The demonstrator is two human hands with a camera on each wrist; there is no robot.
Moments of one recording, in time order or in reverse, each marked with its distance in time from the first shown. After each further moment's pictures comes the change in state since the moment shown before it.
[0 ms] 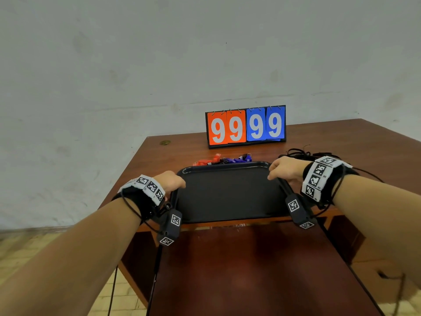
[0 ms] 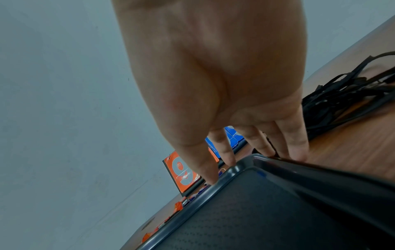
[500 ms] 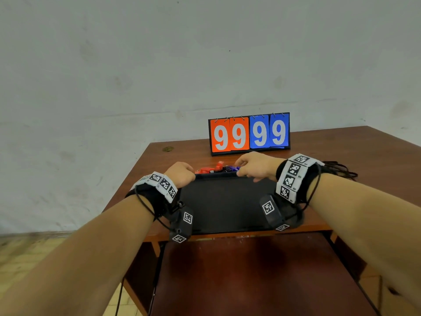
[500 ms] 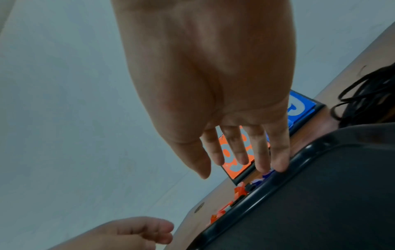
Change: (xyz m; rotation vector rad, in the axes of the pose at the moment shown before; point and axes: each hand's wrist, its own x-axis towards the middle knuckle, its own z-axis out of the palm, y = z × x) left_hand 0.007 0.039 -0.007 0.091 0.162 0.296; right_hand 0.009 -0.076 0.010 0.087 -0.034 -0.273
